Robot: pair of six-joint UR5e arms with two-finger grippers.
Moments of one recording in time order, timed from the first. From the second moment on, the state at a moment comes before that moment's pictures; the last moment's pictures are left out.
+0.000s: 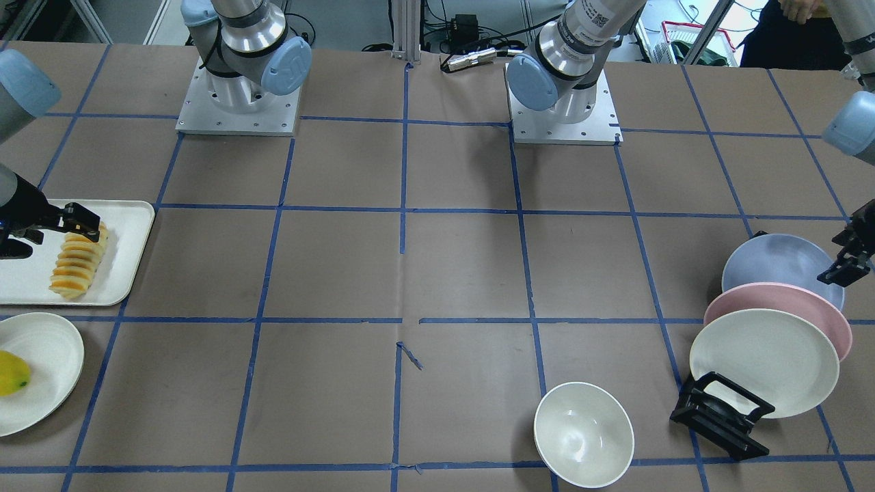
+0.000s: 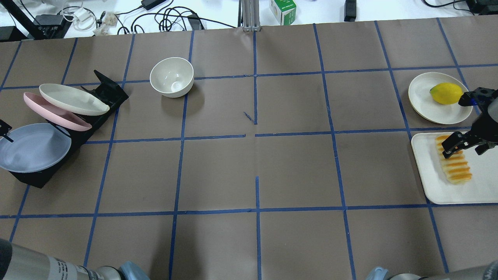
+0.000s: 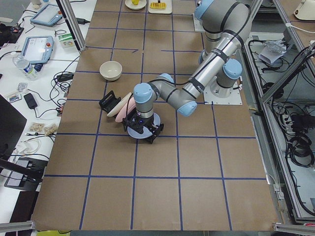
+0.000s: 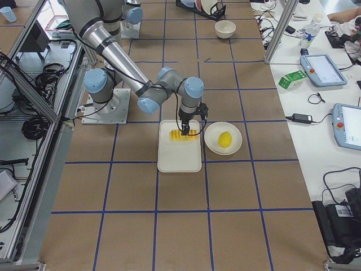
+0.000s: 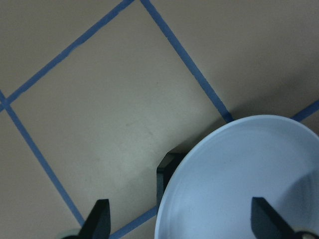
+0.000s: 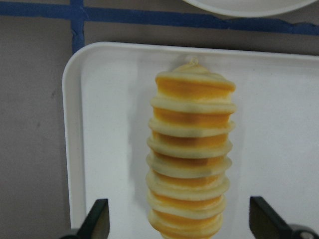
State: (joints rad) left arm -0.76 -1.94 -1.75 -0.94 1.73 -0.13; right arm 0.92 -1.37 2.02 -2.12 -1.67 -0.70
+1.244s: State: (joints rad) left arm -0.73 -1.94 -1.75 -1.03 1.75 -0.11; right arm 0.92 -1.35 2.02 -2.13 -1.66 -0.70
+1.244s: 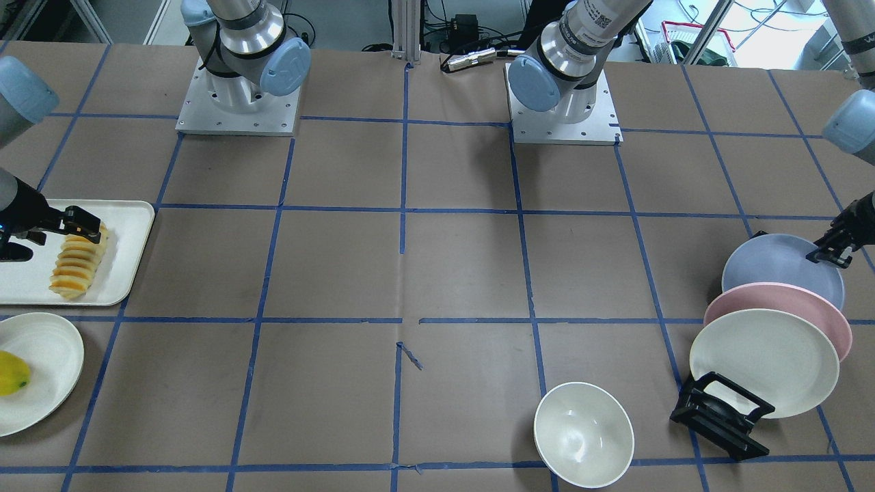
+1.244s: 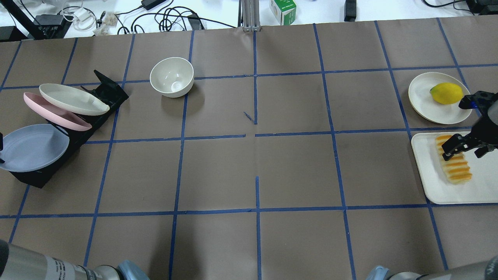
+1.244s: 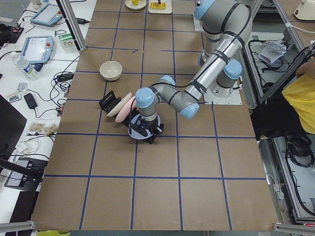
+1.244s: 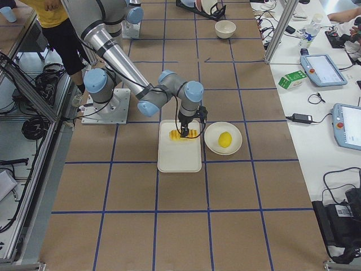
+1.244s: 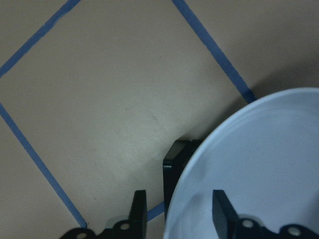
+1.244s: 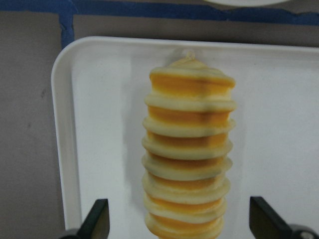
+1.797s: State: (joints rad) left arm -0.70 -1.89 -1.73 -1.06 1.75 -0.08; right arm 0.92 -1.30 2.02 -2.20 -1.67 -0.70
